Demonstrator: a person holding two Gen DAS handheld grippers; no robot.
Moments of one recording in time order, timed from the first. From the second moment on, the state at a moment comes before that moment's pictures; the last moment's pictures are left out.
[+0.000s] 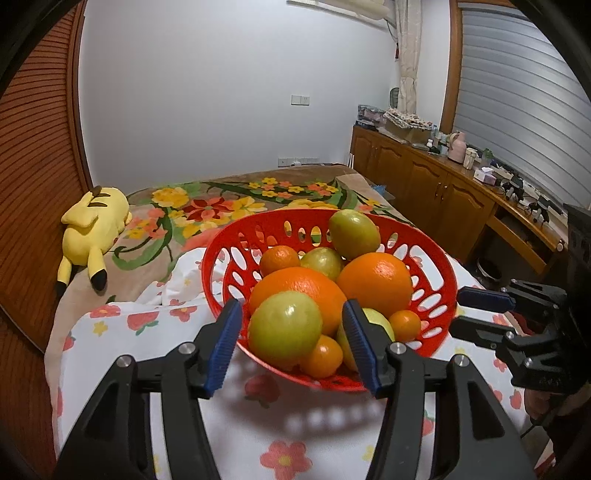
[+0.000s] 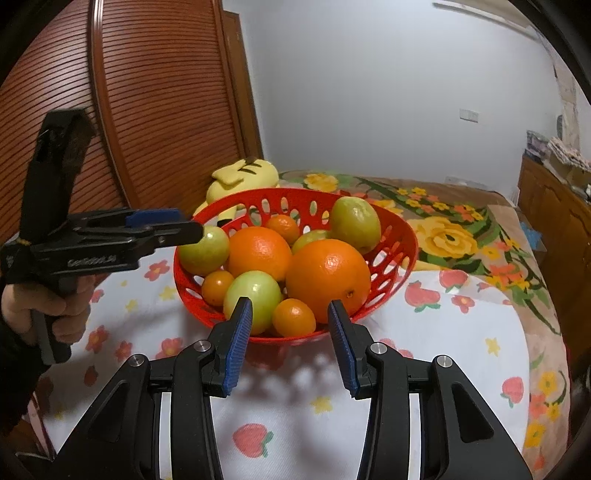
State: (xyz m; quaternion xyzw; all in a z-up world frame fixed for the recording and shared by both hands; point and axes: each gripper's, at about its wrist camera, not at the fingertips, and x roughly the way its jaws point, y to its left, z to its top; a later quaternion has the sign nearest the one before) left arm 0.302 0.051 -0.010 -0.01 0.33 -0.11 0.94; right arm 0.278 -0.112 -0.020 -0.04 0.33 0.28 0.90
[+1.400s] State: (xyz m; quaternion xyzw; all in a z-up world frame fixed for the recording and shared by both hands) left arm 0.135 0.053 0.029 -0.02 0.24 -0.04 0.97; right arm 0.148 -0.130 0.026 -0.01 0.23 0.17 0.96
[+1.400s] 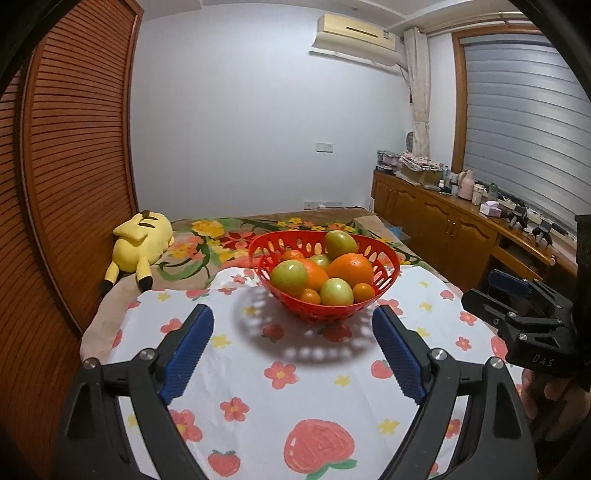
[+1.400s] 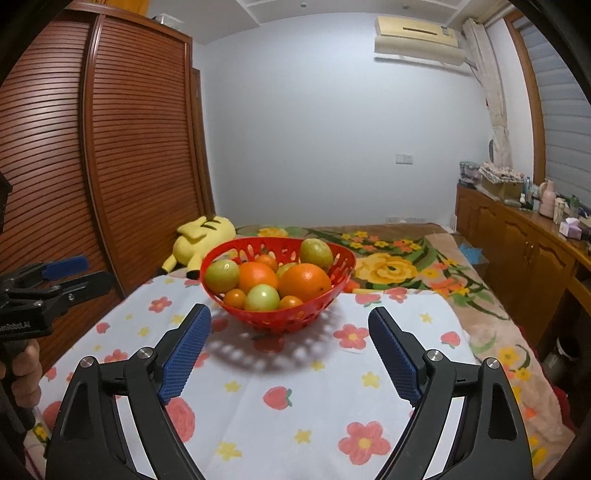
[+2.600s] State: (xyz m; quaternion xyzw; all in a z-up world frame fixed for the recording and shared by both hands) left arm 0.119 0.061 0.011 -0.01 0.25 -0.02 0.97; right arm 0.139 -0.130 0.021 -0.01 0.22 0.16 0.96
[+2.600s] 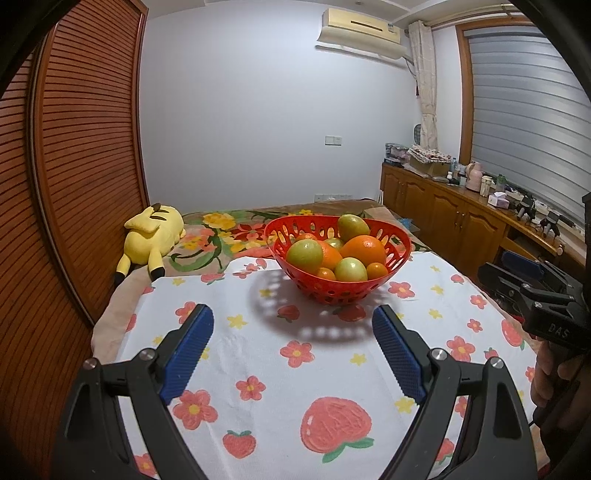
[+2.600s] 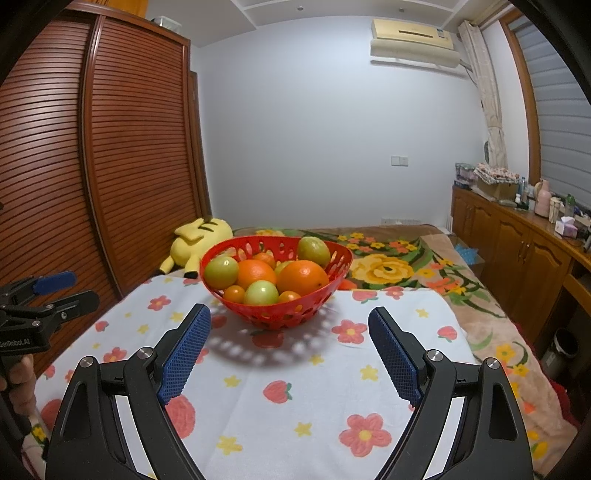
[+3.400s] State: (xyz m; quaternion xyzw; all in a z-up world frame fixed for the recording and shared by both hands) left arm 0.114 0.054 0.014 -0.01 0.25 -0.03 0.97; right arm 0.138 -0.130 0.021 -0.01 0.22 0.16 0.96
